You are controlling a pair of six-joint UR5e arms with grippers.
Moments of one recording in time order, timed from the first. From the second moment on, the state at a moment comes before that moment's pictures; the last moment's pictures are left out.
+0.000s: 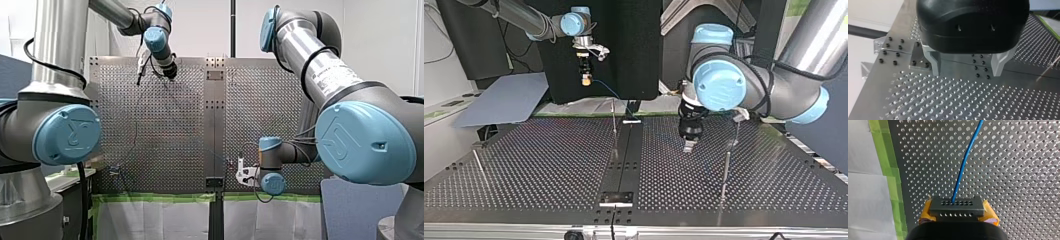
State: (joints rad) left arm -0.31 -1.67 -1.51 -3.36 -1.79 -1.56; right arm 2.10 -0.73 2.00 -1.16 1.72 1.61
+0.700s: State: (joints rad) left arm -0.35 -1.81 -1.50 -3.16 -1.99 -1.36; right arm 2.10 -0.74 2.00 -1.16 1.72 1.61
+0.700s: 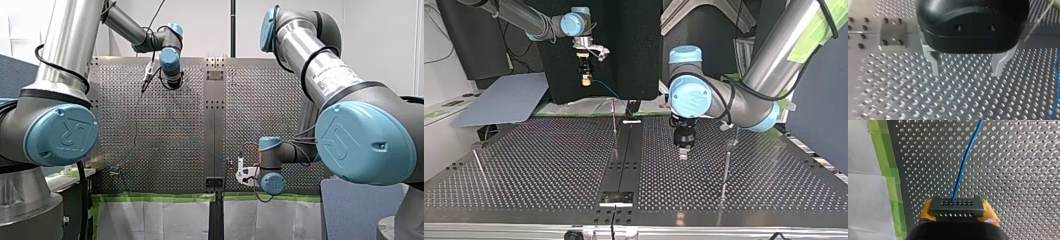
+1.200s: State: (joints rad) left arm -0.34 -1.89 -1.48 -3.12 -2.14 -1.27; right arm 2.10 -0.74 1.99 -1.16 1.72 1.61
